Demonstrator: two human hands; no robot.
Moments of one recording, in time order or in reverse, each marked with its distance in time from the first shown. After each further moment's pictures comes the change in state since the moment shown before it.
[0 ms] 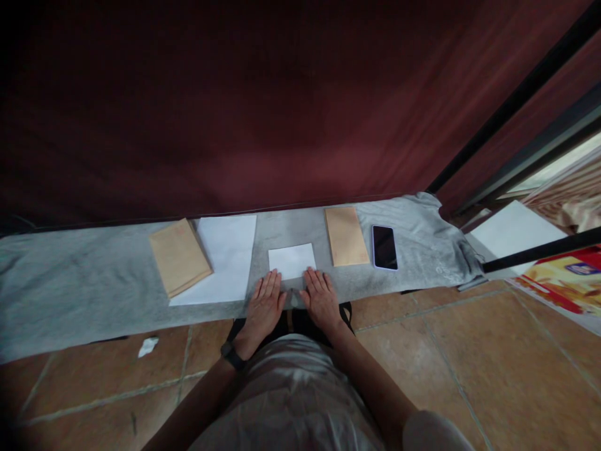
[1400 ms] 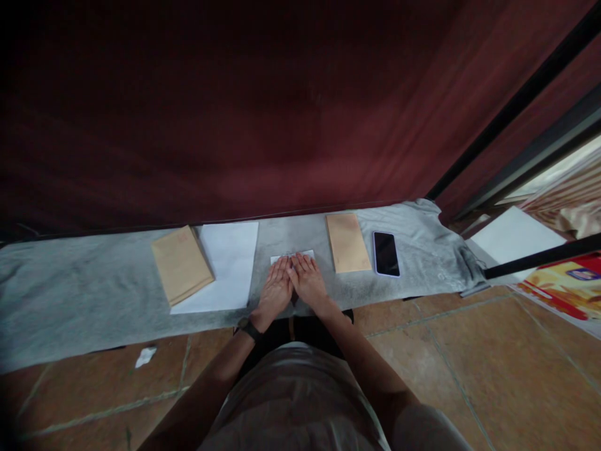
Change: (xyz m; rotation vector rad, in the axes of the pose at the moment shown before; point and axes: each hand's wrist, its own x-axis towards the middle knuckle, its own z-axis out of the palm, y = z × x) left_hand 0.069 -0.001 0.013 -0.072 0.052 0.034; right_hand 0.085 -0.006 0.013 0.050 0.001 -0.007
